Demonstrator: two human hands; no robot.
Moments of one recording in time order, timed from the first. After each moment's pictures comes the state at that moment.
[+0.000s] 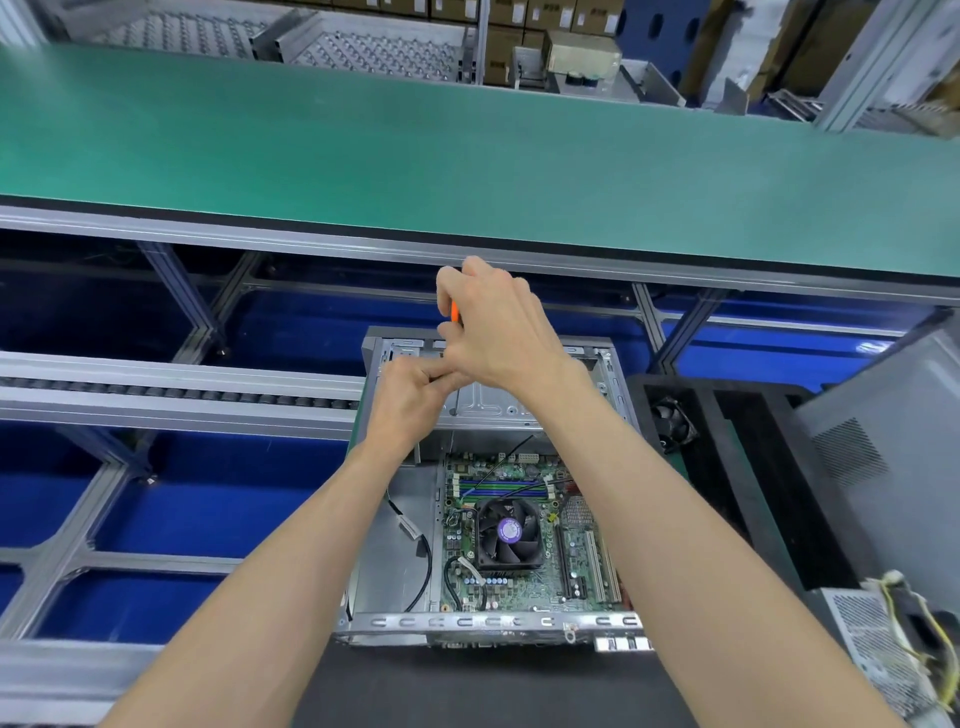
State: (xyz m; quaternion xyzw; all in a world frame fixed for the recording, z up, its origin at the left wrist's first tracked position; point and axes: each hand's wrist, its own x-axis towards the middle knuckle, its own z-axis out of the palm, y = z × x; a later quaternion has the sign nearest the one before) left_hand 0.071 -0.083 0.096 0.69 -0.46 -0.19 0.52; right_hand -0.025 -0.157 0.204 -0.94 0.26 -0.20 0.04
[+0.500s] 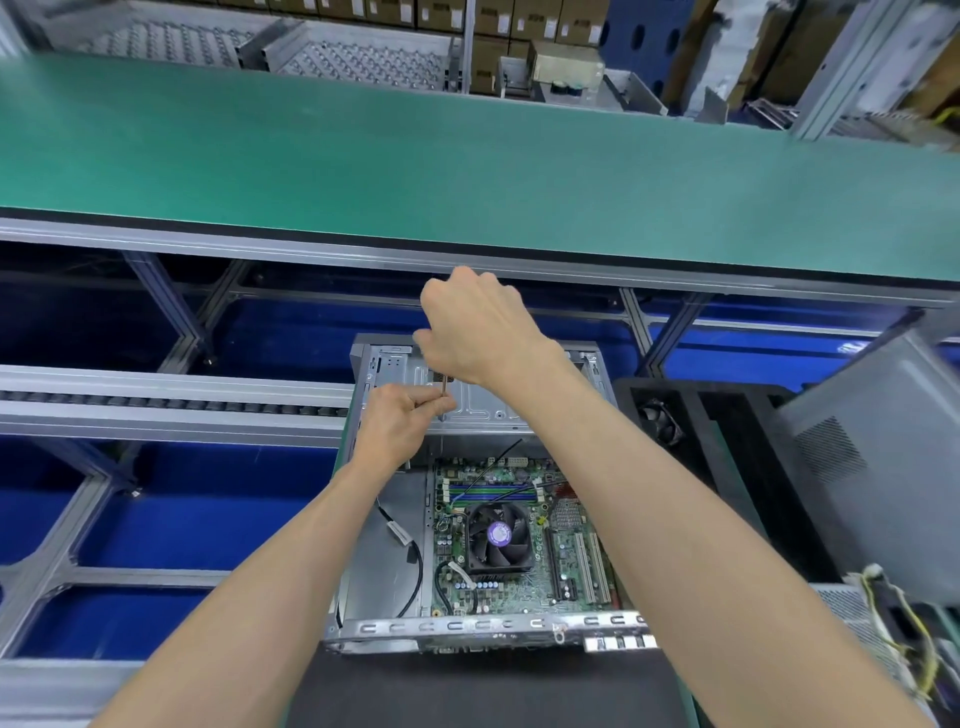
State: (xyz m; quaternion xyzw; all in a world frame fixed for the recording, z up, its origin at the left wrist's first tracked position) left_hand 0.074 -0.080 0.067 0.73 -0.43 -0.23 0.48; right_hand -0.017 -0.151 0.221 -0.96 0.26 -0.12 -0.01
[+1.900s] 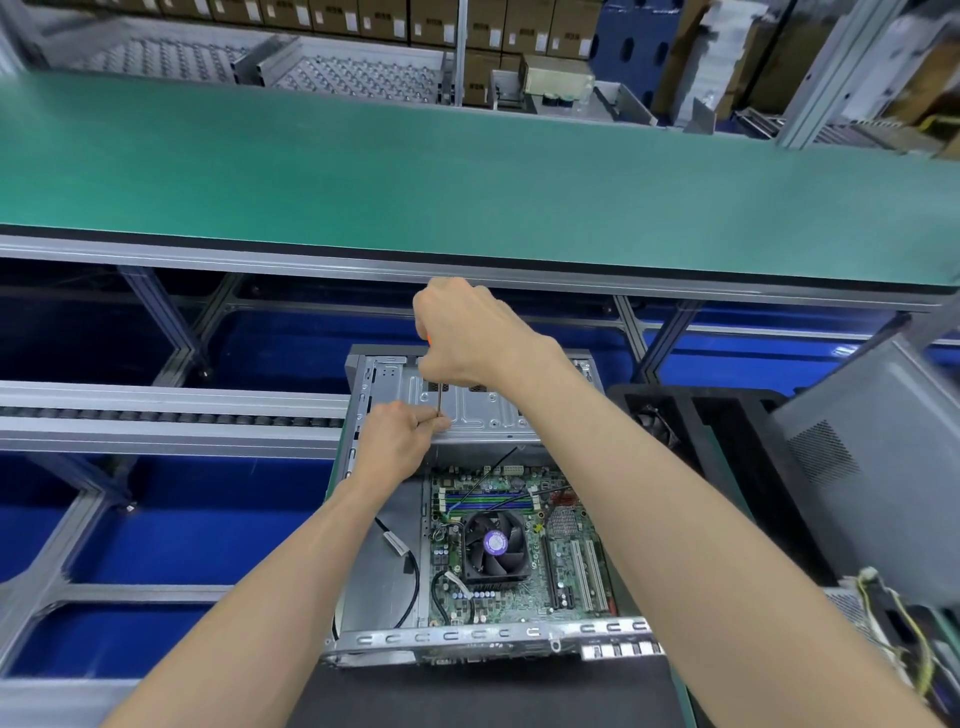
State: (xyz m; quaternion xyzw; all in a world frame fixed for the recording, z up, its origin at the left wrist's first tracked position) left_hand 0.076 -0.084 0.051 0.79 -0.44 -0.18 0.38; right_hand -0.020 -0.156 0.232 -0.97 0.23 -0.08 0.04
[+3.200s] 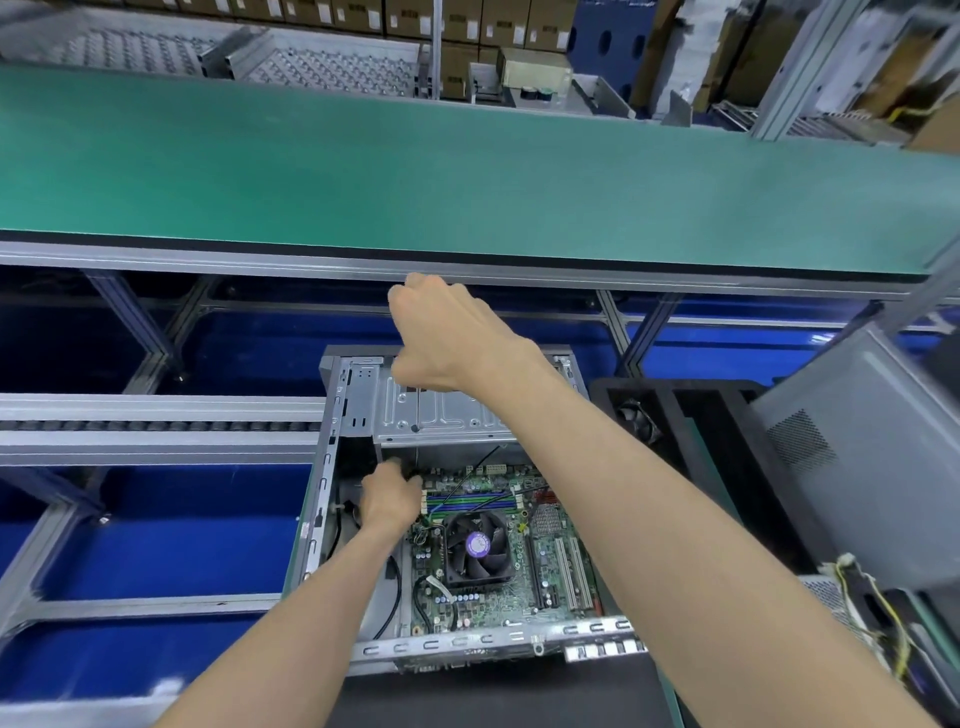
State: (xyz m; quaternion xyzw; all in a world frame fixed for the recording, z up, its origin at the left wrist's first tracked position) left_hand 0.038 -0.079 -0.019 0.88 -0.25 -0.29 0.27; right_hand -0.025 -0.158 0.231 -0.97 0.24 -0.08 0.05
